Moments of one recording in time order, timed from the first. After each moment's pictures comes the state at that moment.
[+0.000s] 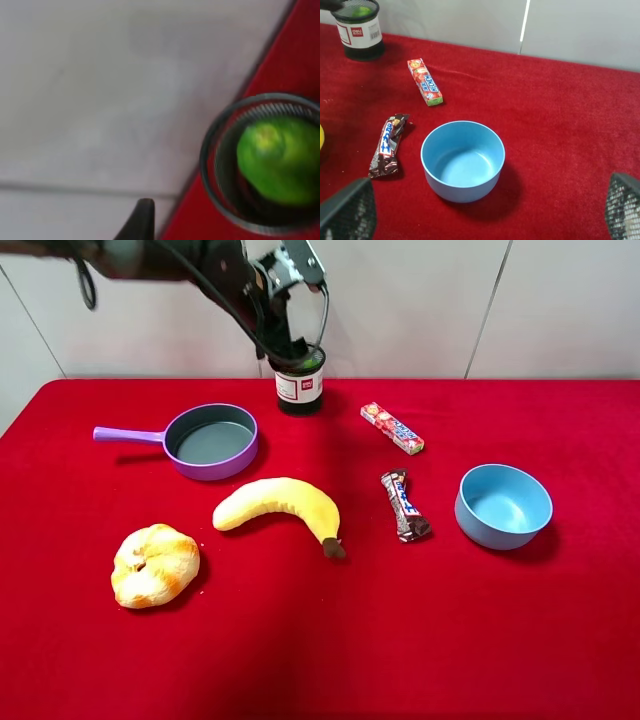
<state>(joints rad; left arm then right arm) -0.49 2.16 -1.73 0.25 0.31 0.49 0.26 -0.01 -0.50 -0.08 1.01 -0.01</state>
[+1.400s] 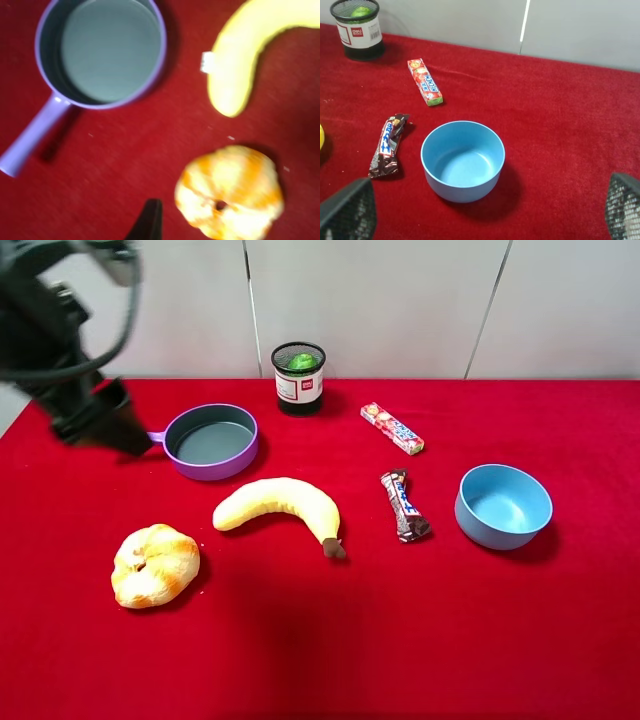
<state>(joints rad) -0.51 1.23 -1.02 0.00 0.90 0.39 0.26 -0.01 -0.50 -0.08 1.01 -0.01</state>
